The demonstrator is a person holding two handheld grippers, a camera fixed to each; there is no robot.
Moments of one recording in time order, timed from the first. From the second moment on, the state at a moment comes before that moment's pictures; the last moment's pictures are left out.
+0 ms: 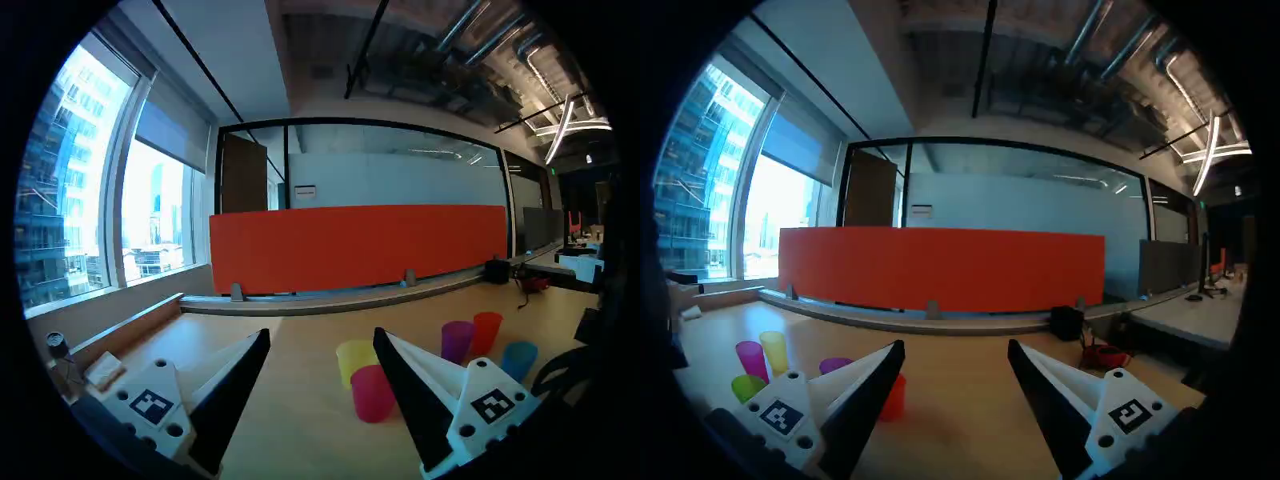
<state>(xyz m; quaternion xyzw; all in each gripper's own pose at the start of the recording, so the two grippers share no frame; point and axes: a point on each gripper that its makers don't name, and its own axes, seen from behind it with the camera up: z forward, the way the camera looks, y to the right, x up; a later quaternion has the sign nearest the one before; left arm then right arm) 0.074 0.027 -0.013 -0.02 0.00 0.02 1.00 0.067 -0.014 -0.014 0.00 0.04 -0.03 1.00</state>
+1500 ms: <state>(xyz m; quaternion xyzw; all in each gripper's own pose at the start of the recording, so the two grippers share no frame) 0.026 0.007 -0.006 0.02 0.02 0.03 1.00 0.087 0.000 -0.031 -0.02 0.06 -0.01 1.00</state>
